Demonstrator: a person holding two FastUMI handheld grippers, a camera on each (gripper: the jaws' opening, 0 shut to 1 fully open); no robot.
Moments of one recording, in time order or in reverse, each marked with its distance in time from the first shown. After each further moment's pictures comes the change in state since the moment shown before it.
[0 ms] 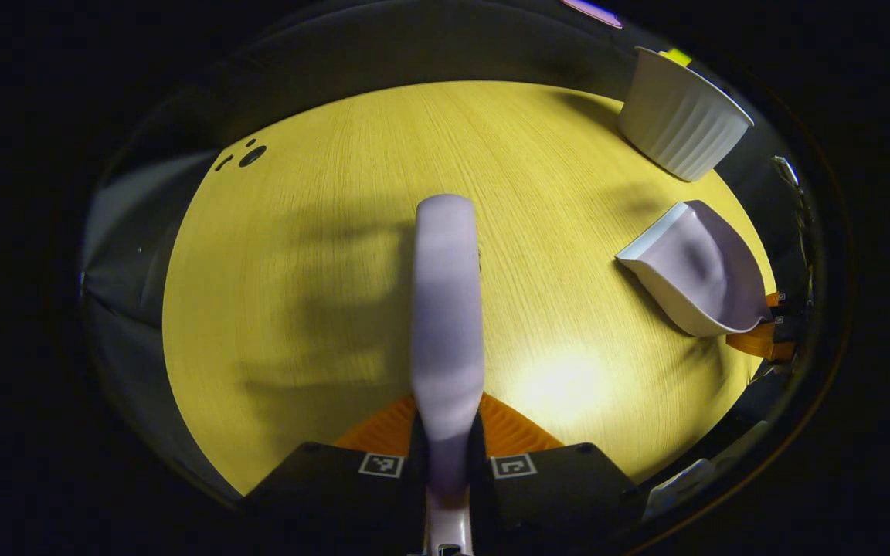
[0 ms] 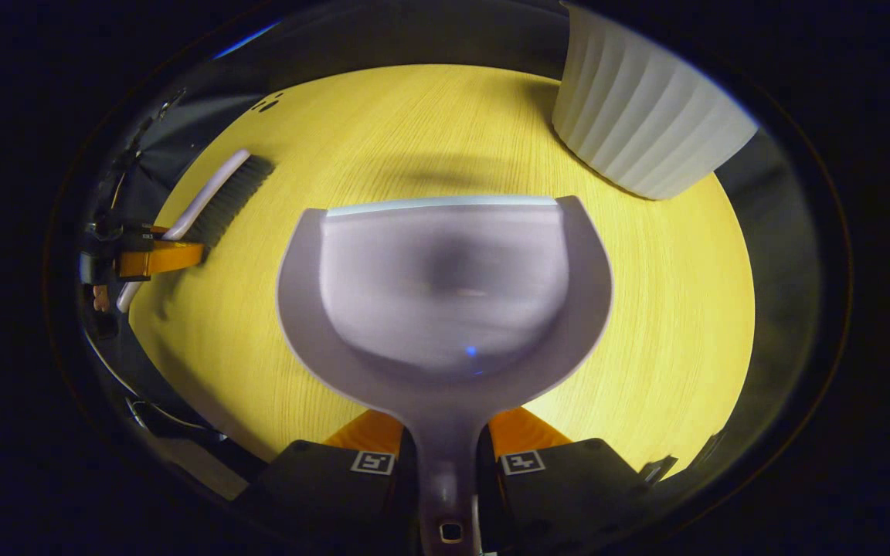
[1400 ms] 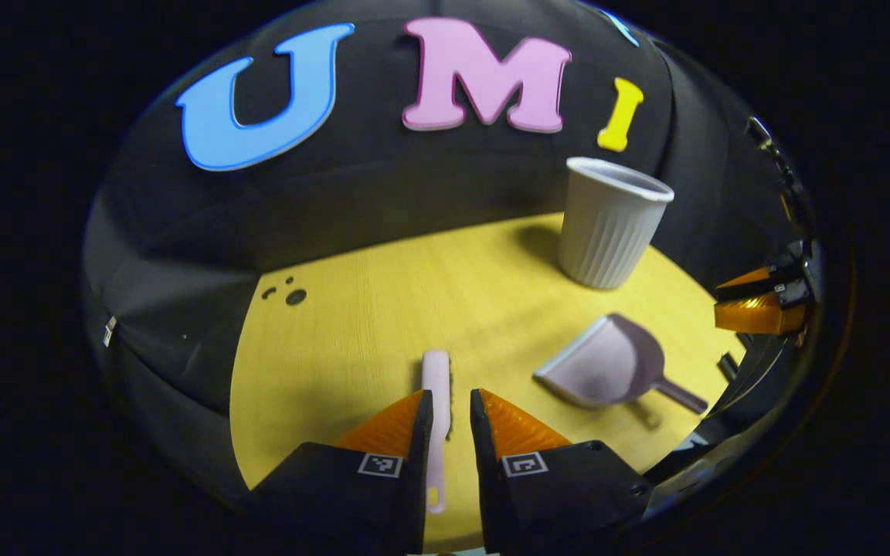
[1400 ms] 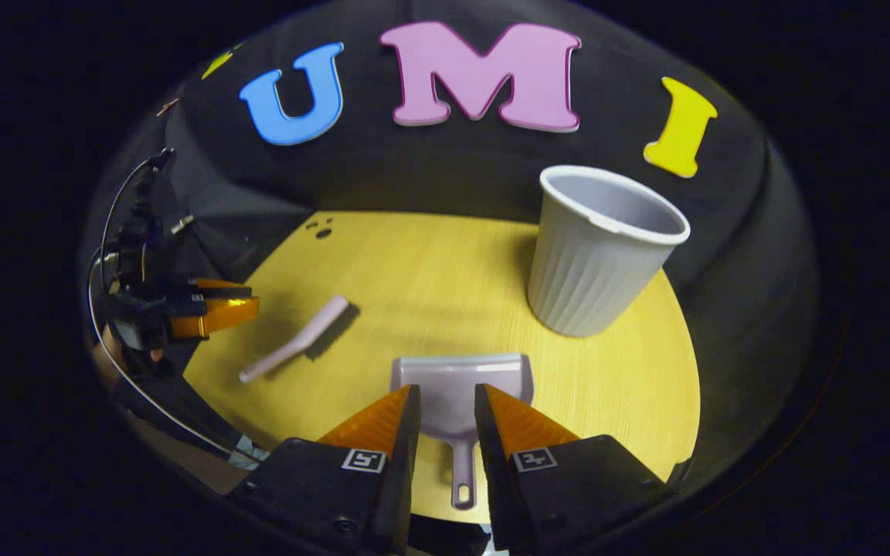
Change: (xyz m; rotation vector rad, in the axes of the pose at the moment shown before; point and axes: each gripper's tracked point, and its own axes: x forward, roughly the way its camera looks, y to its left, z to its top) left arm -0.198 -0.034 0.095 0.044 -0.614 -0.006; right arm -0.213 0.019 0.114 0.014 -0.617 0.033
